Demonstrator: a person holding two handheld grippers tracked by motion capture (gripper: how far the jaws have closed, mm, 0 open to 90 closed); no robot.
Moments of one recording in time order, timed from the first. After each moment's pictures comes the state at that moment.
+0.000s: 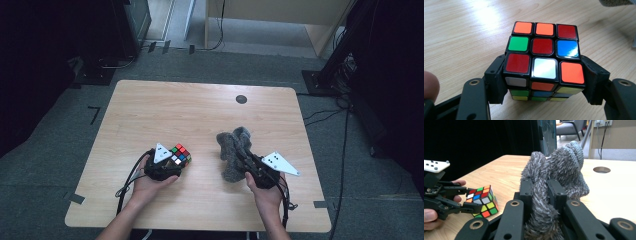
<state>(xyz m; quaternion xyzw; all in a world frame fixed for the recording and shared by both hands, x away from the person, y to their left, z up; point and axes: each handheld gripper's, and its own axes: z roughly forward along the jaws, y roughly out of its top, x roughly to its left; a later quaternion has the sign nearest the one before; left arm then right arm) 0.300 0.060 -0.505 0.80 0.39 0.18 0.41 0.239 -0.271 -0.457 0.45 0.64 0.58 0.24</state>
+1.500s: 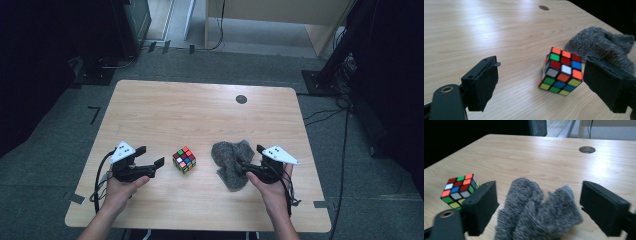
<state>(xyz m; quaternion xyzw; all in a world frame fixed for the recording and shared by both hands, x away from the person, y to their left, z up) 0.275 0.141 -0.457 0.74 0.44 0.15 0.49 0.251 -0.285 -0.451 0.50 0.67 0.50 0.23</state>
